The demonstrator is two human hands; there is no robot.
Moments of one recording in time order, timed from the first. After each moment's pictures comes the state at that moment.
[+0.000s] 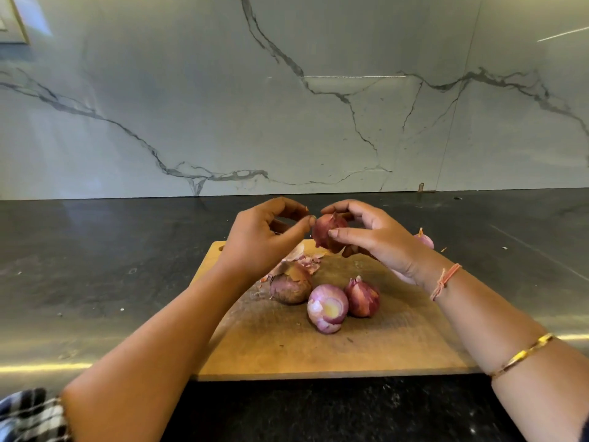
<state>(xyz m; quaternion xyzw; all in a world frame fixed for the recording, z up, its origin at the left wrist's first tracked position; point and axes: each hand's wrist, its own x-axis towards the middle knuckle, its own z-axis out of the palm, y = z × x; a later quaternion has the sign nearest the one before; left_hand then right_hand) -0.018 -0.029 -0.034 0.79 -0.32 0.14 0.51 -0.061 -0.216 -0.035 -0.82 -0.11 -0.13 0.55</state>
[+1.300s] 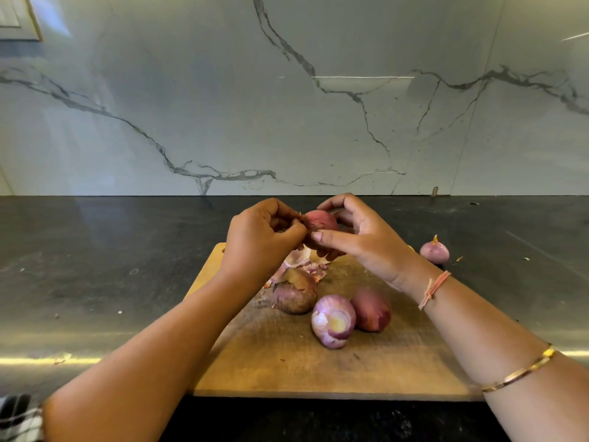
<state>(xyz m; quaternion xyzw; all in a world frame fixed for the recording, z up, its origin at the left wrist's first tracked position) -0.019 -0.035 -0.035 0.78 -0.23 0.18 0.55 -0.047 -0.197 -0.036 -0.81 -0.13 -0.14 0.55</state>
